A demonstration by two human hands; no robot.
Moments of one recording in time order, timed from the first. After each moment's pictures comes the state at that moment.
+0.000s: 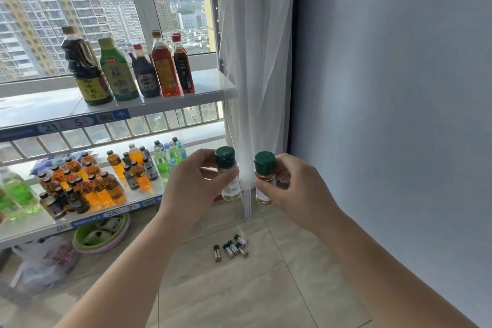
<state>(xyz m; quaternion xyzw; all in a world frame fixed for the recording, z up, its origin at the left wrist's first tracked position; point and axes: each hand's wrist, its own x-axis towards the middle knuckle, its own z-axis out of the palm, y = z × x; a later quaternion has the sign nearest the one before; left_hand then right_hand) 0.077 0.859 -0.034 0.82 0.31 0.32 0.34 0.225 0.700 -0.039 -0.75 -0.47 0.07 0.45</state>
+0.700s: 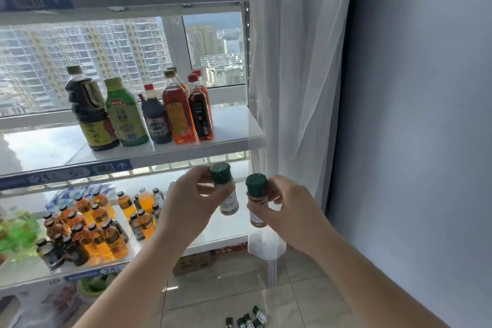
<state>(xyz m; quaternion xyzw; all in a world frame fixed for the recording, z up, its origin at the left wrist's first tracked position) 0.243 1.069 -0.025 0.79 0.38 0.37 0.30 0.414 0.941 -0.042 -0.72 -0.54 0.09 0.42</state>
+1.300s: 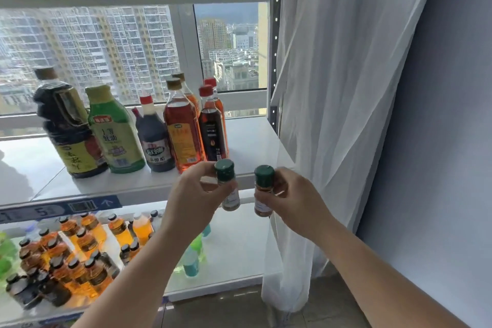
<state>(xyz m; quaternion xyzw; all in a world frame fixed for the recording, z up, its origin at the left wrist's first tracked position) 0.312 1.266 -0.016 0.77 0.38 0.39 0.33 0.499 1.161 -0.035 -0.70 -0.54 0.14 0.45</state>
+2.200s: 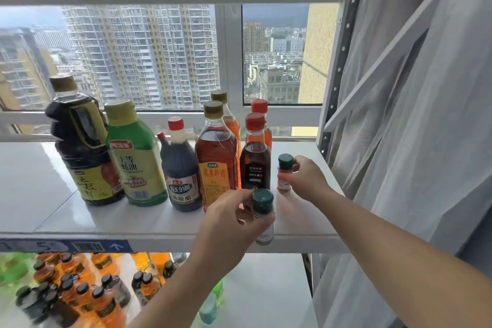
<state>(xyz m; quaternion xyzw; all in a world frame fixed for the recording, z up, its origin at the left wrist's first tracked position) 0.349 1.390 -0.033 0.78 0.39 0.37 0.32 0.583 1.441 -0.041 -0.76 -0.47 0.20 0.41</state>
